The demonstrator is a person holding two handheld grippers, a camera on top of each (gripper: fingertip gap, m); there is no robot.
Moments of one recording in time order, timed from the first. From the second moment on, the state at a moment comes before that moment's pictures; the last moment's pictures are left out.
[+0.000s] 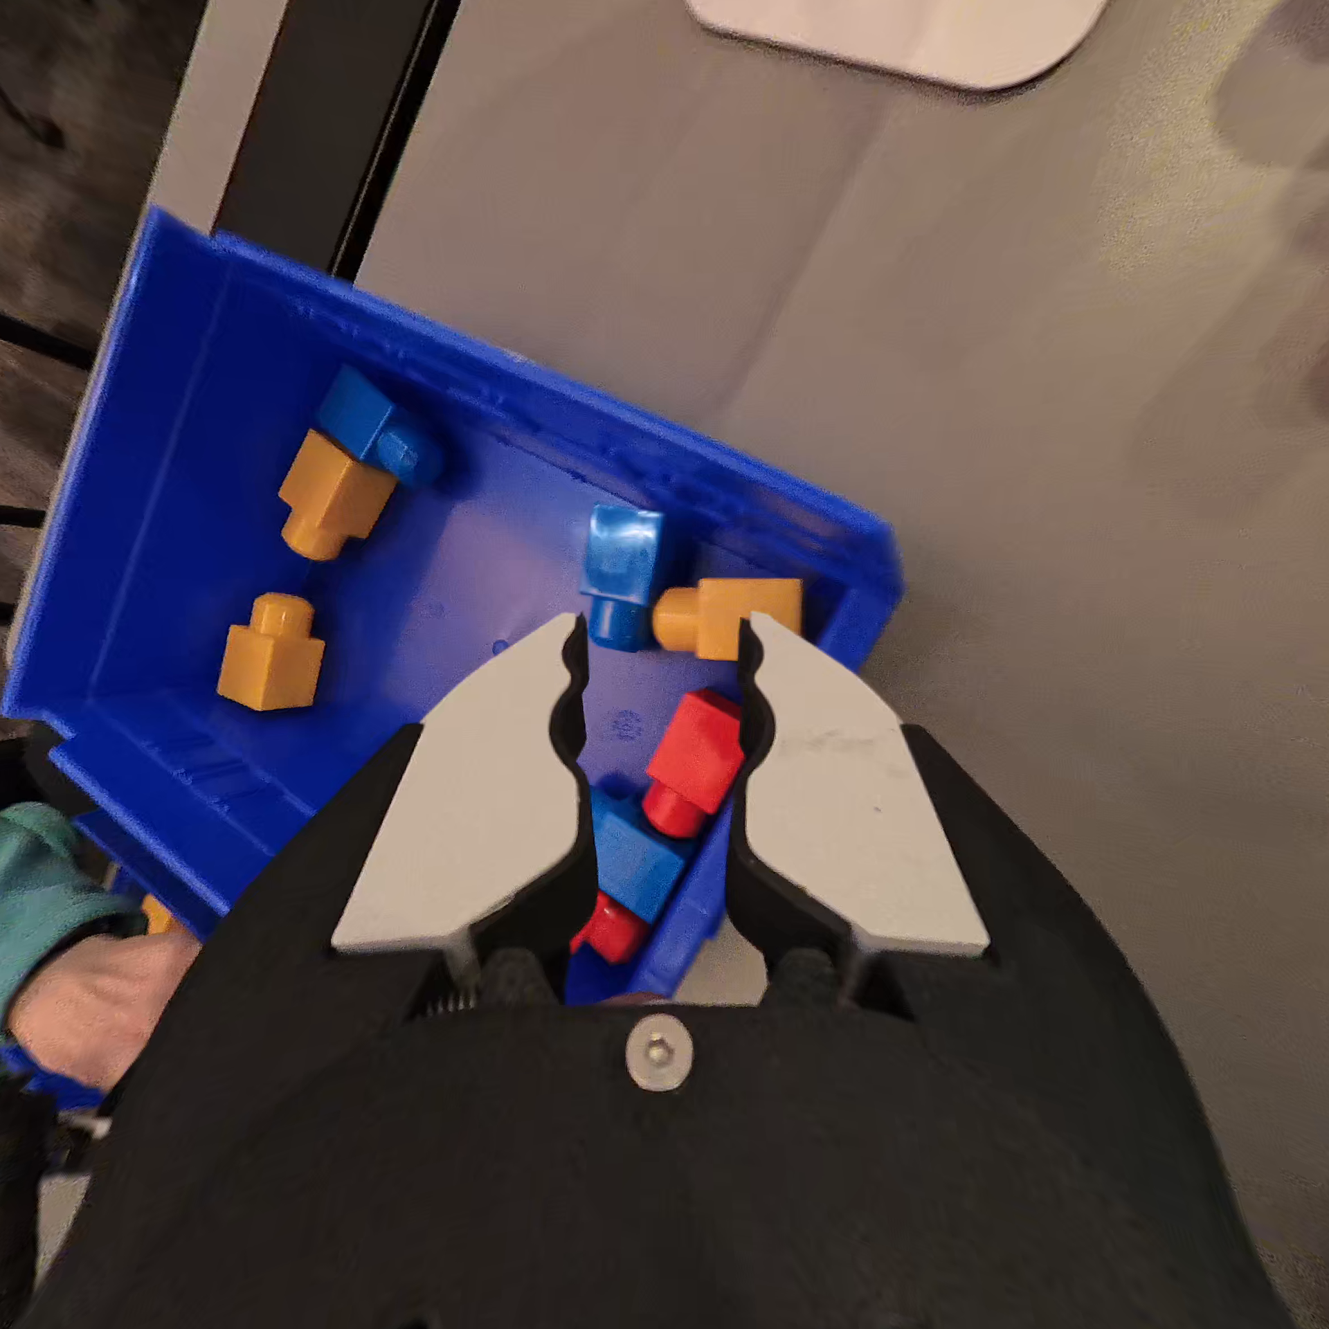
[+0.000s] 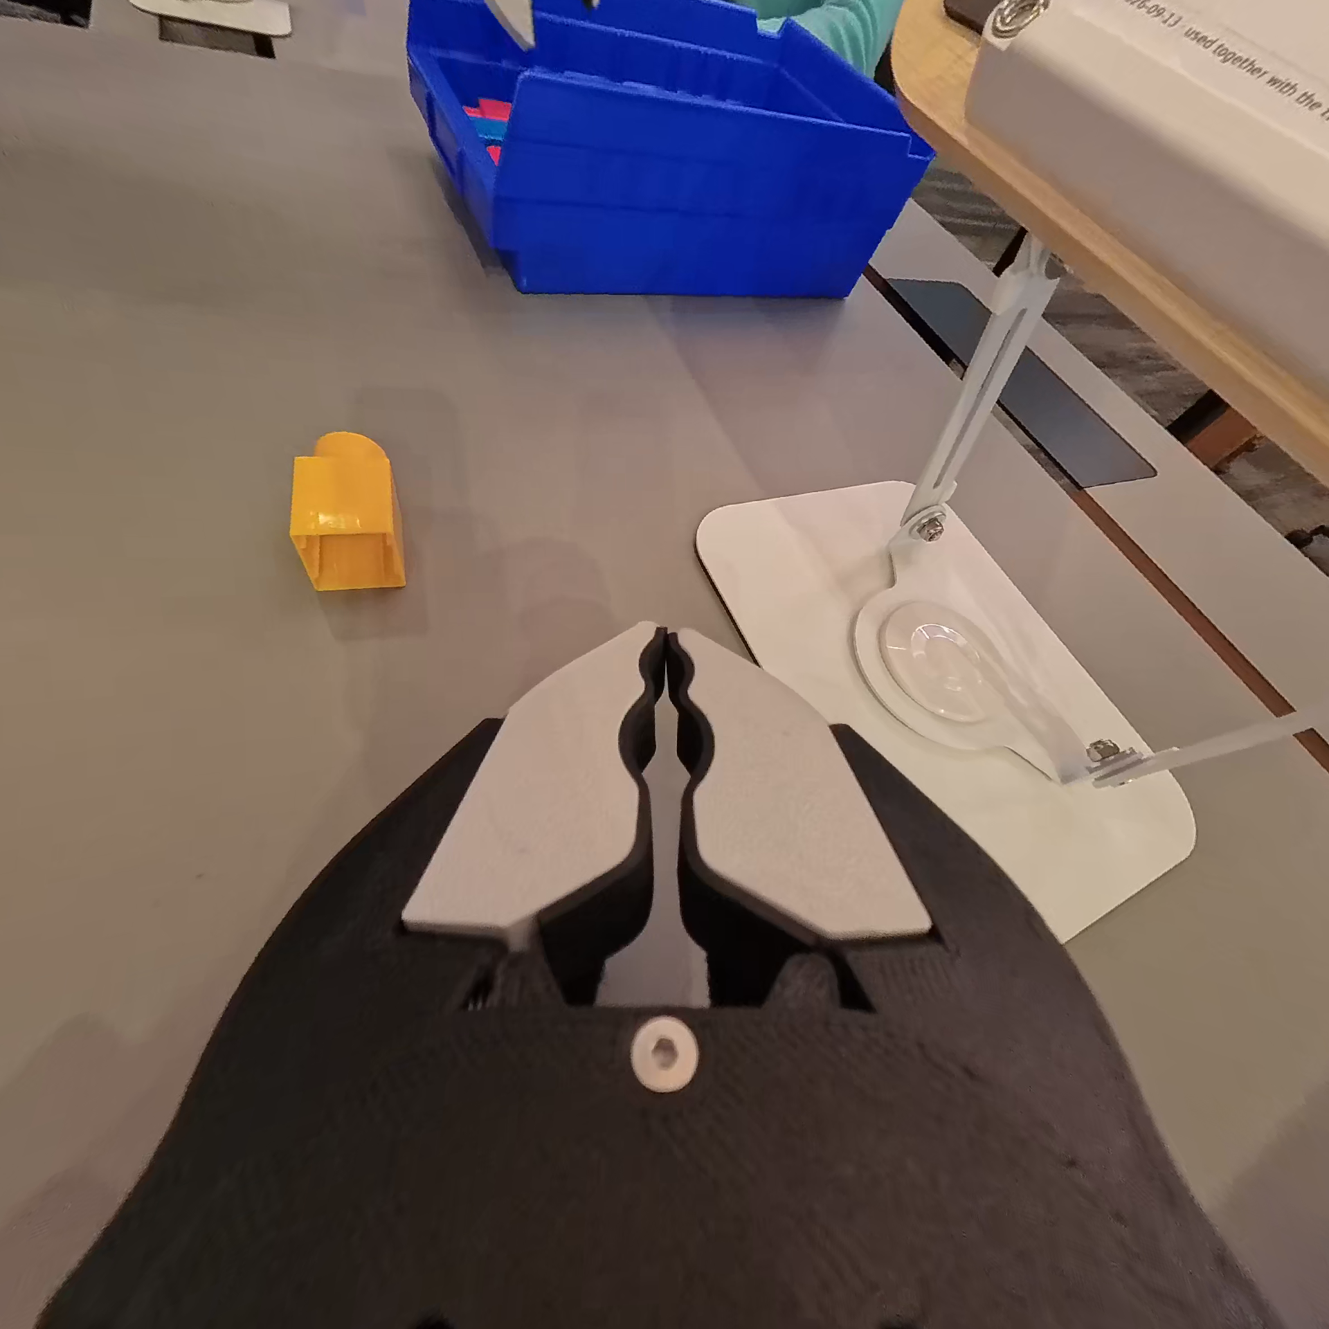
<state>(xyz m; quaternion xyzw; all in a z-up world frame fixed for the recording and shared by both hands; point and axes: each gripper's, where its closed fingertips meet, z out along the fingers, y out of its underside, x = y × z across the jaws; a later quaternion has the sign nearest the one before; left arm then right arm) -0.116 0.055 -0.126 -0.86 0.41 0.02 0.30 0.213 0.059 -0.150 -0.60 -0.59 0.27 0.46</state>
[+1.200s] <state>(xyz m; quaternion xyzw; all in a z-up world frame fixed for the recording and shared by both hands) 0.012 -0.045 -0.149 -0.79 0.55 -0.08 0.24 0.212 0.056 -0.155 -0.60 -0.60 0.28 0.45</state>
